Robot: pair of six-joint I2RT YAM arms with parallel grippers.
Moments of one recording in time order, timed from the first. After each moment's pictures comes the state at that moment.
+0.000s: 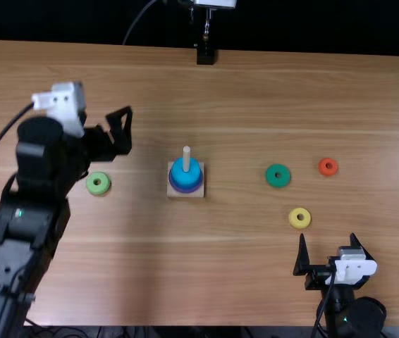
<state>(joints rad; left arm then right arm) -0.13 1.28 1.08 -0.14 0.19 -0.42 -0.02 0.01 0.07 -0.23 -0.02 -0.12</state>
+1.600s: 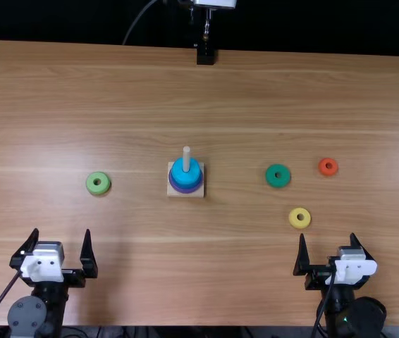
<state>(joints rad) -0.05 0.01 0.08 -0.25 -0.04 -0.05 -0.02 0.01 0.07 -0.23 -0.01 -0.12</state>
